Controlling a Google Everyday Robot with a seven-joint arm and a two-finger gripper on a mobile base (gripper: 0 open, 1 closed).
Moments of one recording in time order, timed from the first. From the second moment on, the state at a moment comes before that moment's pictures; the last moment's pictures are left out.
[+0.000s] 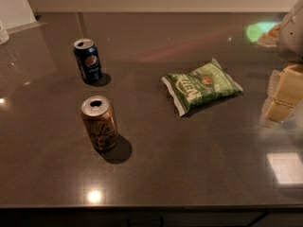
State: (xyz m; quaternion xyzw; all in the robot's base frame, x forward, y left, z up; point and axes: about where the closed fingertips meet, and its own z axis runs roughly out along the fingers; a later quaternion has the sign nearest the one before) arm 0.438 -0.217 0.976 -0.60 0.78 -0.03 0.16
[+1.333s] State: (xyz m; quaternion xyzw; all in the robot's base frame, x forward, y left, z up) arm 0.475 -0.192 0.961 -0.64 0.75 -0.01 0.19
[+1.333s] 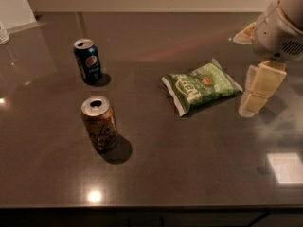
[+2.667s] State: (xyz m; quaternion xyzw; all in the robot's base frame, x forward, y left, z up) arm 0.552 -0.166 0.889 -0.69 0.70 0.04 0.18
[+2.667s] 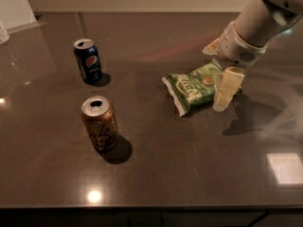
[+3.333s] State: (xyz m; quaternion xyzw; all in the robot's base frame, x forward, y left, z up) arm 0.576 -0.158 0.855 -0.70 0.69 0.05 0.16
